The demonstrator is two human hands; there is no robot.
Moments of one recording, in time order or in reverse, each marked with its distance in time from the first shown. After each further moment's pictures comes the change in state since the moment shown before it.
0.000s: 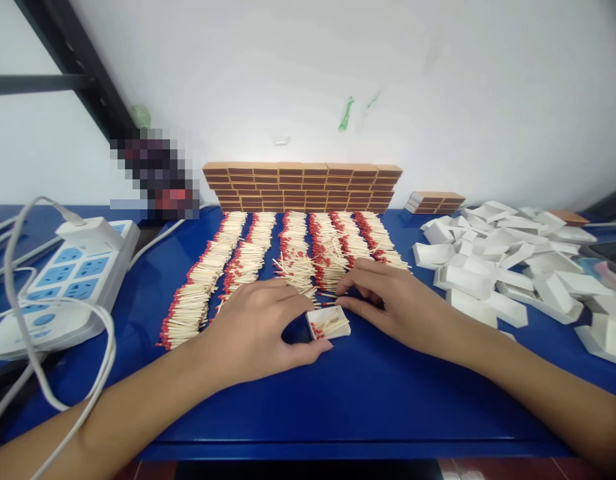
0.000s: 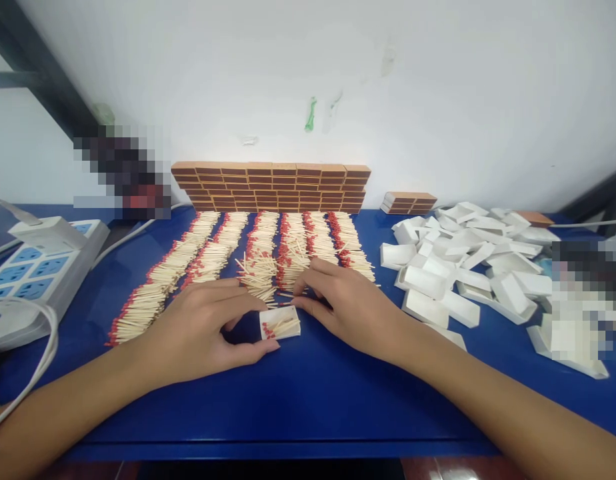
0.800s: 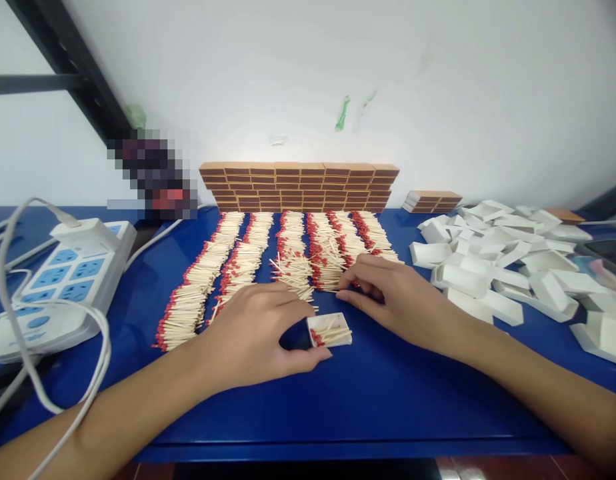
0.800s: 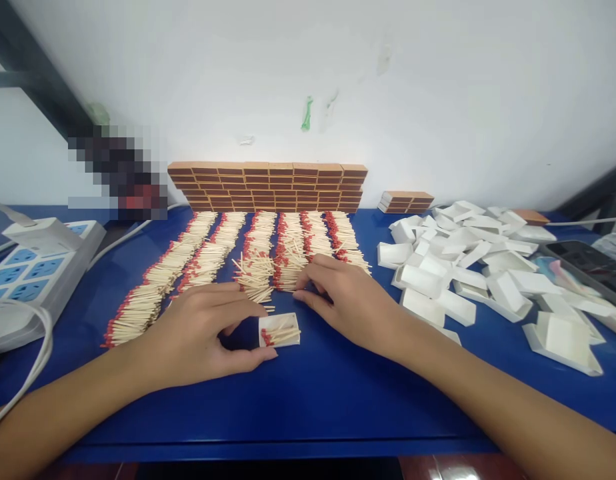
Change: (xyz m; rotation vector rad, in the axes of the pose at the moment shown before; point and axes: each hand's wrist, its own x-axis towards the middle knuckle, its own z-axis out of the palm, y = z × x) left_hand 0.000 0.000 0.001 -0.050 -0.043 0.022; right_hand 0.001 0.000 -0.003 -0.015 0.057 0.035
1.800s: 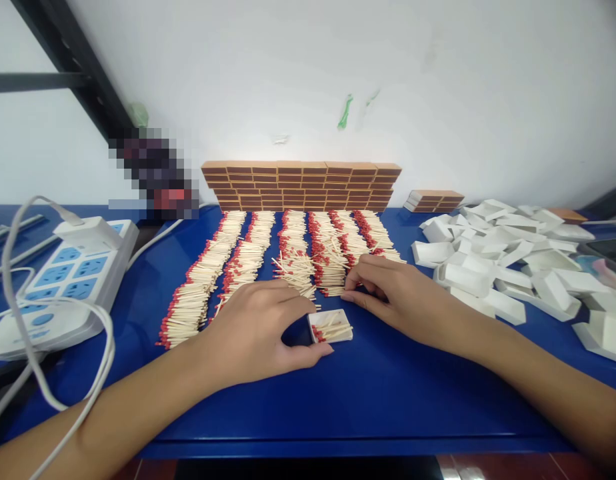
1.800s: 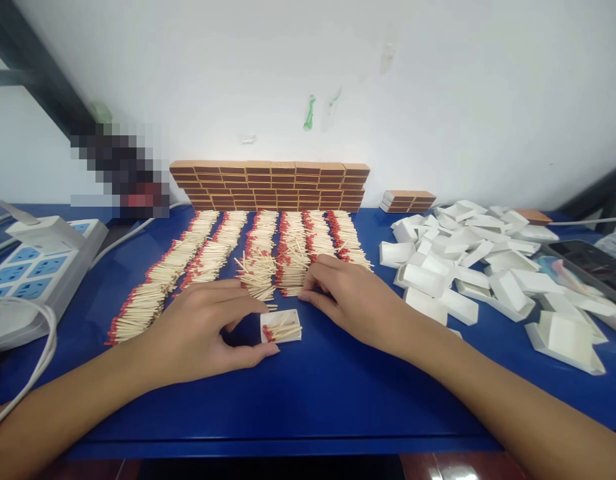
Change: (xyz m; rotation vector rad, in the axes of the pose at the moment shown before) left_hand 0.000 0.000 0.000 0.014 0.011 -0.004; right_hand -0.002 0.005 -0.005 -0.029 -0.124 0.067
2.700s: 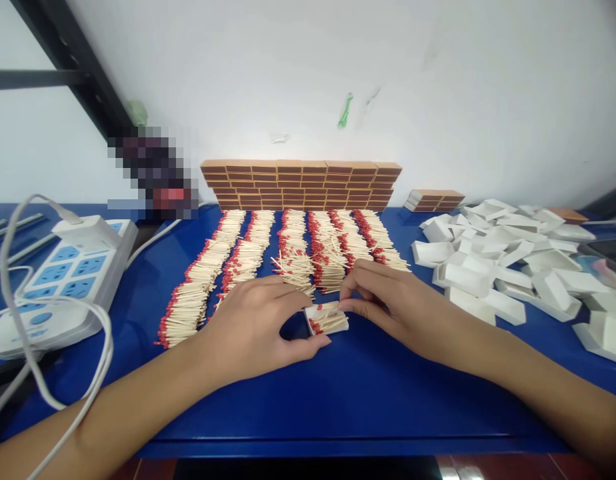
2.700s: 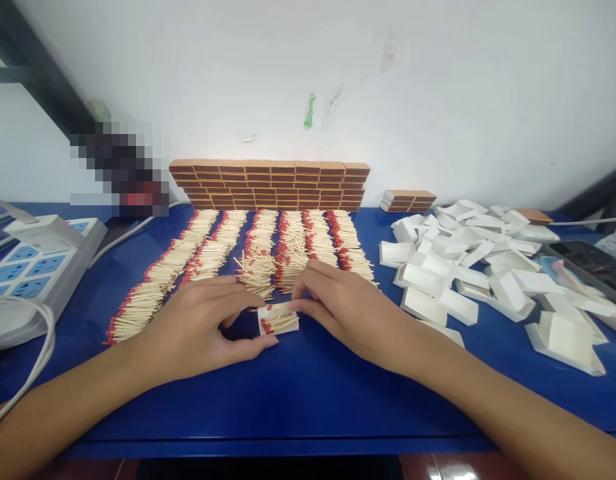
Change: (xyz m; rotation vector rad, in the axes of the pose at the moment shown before) left_hand 0.003 0.002 -0.002 0.029 0.025 -0.028; right_hand -0.006 -0.015 -0.001 0.089 0.003 -0.078
